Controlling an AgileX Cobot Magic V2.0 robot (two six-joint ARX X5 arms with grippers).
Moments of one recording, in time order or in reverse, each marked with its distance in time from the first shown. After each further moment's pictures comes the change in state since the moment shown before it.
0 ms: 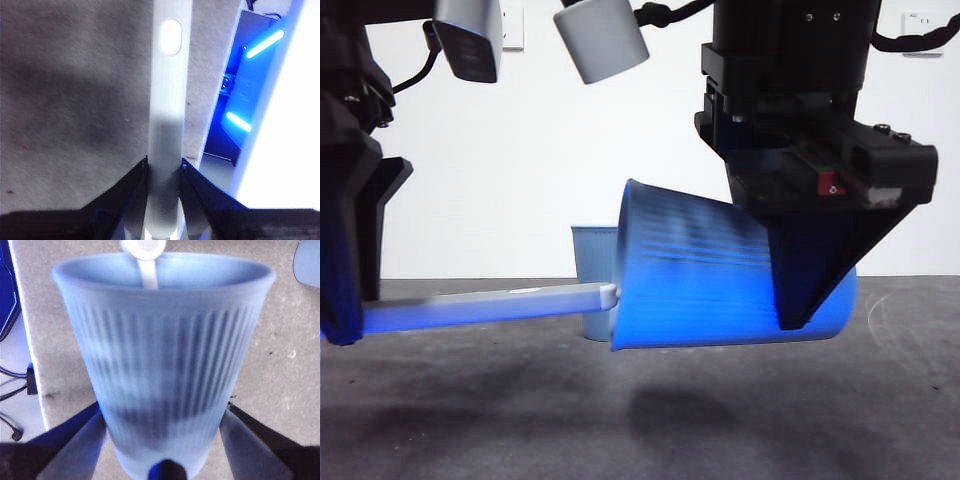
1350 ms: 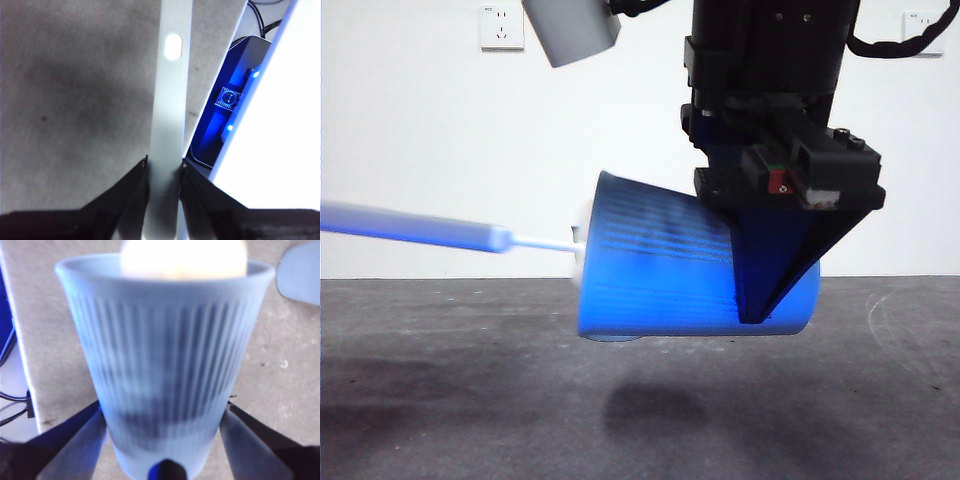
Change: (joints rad) left arm 0.125 -0.288 0.000 -0.181 0.007 -0.036; right arm 0.005 0.000 0.000 0.053 -0.002 0.035
